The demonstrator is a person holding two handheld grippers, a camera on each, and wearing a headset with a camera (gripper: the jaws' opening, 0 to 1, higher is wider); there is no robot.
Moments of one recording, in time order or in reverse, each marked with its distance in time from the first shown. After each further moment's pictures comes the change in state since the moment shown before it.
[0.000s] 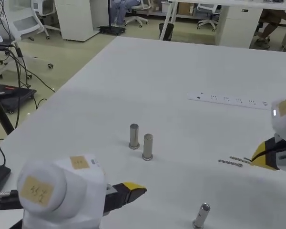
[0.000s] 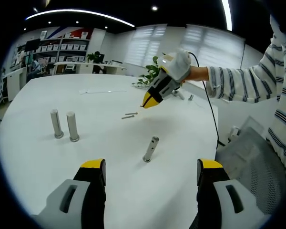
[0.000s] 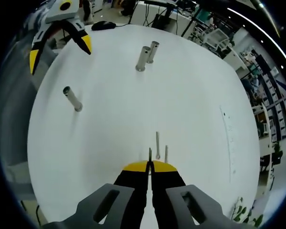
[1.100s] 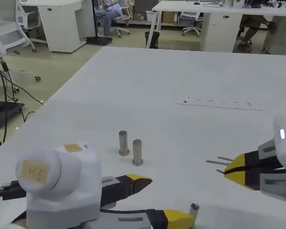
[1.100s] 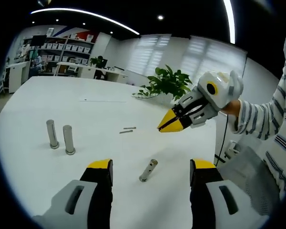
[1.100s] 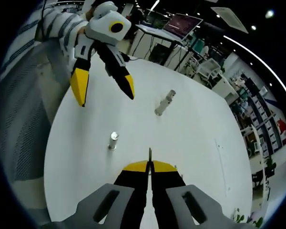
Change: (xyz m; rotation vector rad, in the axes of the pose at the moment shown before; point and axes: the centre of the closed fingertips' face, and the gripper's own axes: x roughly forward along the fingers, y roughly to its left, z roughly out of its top) left arm 0.012 0.001 0.035 -0.084 -0.086 -0.027; right arm -0.039 0.068 0.066 -0.053 -0.248 -0.095
